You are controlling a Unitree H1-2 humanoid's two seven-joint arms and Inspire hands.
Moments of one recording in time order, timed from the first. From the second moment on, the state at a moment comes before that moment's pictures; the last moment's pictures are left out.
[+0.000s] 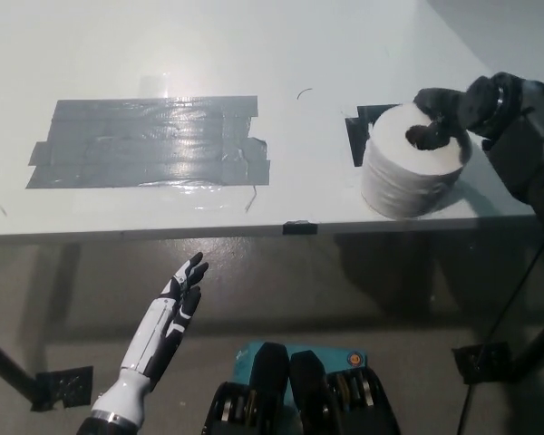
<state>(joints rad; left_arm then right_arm) -0.07 0.14 -0.12 0.02 0.17 -0.13 -0.08 -1.26 -0.26 0.45 1.31 -0.44 0.13 0.43</state>
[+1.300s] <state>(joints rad) -0.21 0.13 -0.11 0.08 0.17 -0.13 -0.08 -0.84 -0.09 -0.49 0.76 0.26 0.35 0.42</state>
